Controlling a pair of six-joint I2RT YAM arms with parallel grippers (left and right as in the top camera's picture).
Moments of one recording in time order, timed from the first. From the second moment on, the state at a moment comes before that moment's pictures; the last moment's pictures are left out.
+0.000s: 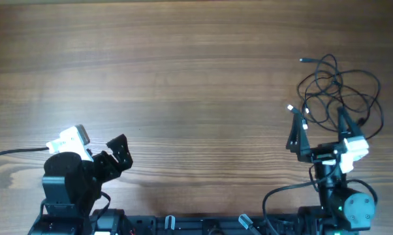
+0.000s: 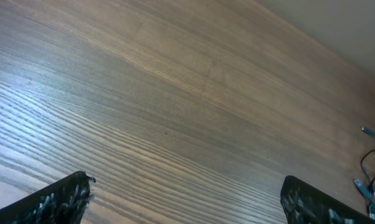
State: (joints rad) left arm -0.03 0.48 0.81 -1.02 0.01 -0.48; right arm 0.05 0.07 0.17 0.19 -0.10 0.09
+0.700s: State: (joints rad) left arm -0.03 0.48 0.81 -1.02 0.01 -0.48; right arm 0.07 0.02 0.01 0.00 -0.04 0.04
